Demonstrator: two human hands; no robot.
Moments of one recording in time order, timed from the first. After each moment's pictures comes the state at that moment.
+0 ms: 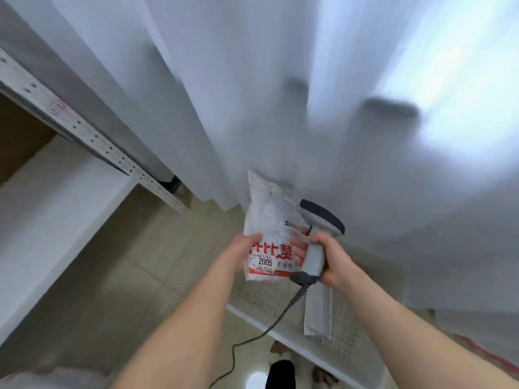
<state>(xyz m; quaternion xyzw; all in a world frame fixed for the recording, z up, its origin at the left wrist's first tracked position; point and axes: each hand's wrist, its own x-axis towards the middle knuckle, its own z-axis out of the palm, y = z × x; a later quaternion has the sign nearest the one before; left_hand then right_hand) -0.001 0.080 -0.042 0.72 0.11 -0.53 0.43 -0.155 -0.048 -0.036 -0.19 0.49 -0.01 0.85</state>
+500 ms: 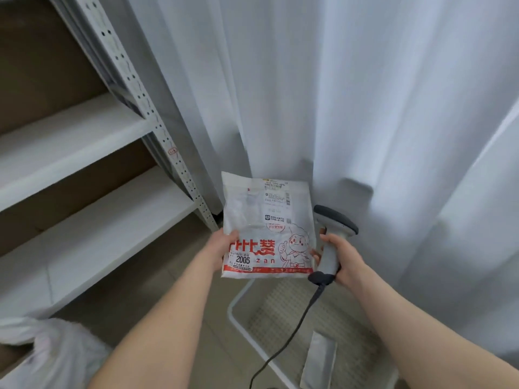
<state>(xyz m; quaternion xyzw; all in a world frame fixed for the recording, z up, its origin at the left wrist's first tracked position) -0.048 0.143 0.159 0.72 0.11 -0.35 0.59 -0.194 -0.076 0.135 -0.31 0.44 0.01 0.84</state>
